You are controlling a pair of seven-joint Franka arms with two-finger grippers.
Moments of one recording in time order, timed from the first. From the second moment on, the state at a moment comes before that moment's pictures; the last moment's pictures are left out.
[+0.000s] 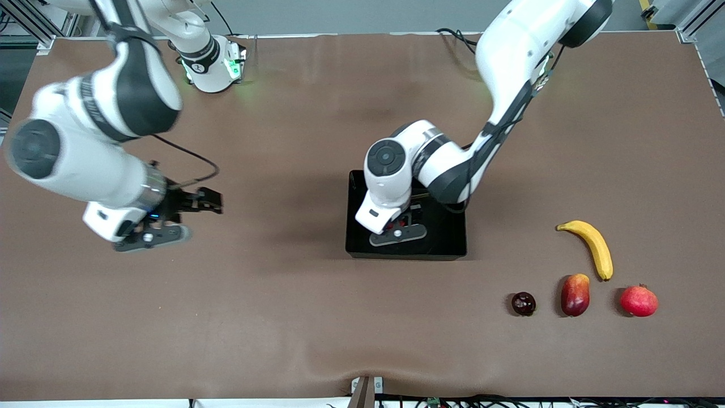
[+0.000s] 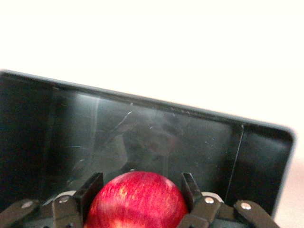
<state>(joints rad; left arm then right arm) -0.44 0.72 -0.33 -1.31 0.35 1.98 -1.00 0.31 0.35 -0.03 -1.45 0.14 1.76 0.10</state>
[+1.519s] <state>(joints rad) 0.21 0.50 -0.33 -1.85 0.21 2.30 -0.37 0.74 0.69 -0.04 -1.46 0.03 2.13 0.61</state>
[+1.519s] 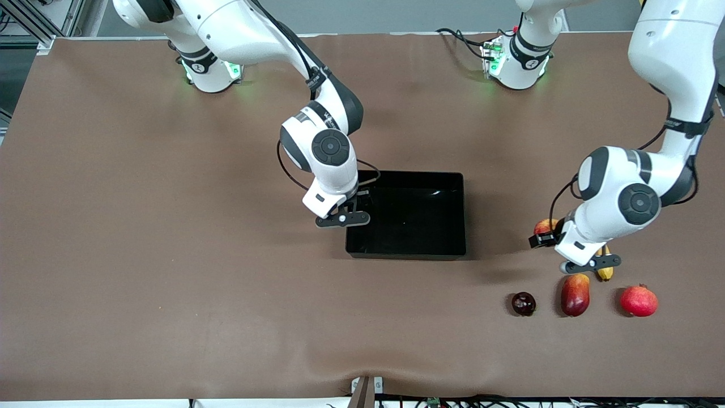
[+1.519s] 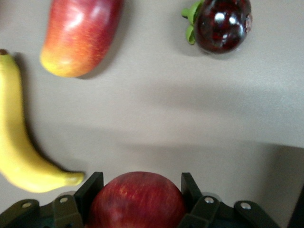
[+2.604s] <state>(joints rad) 0.26 0.62 -0.33 -1.90 0.36 2.52 -0.38 0.79 0.75 -0.04 -1.46 0.03 2.15 0.67</state>
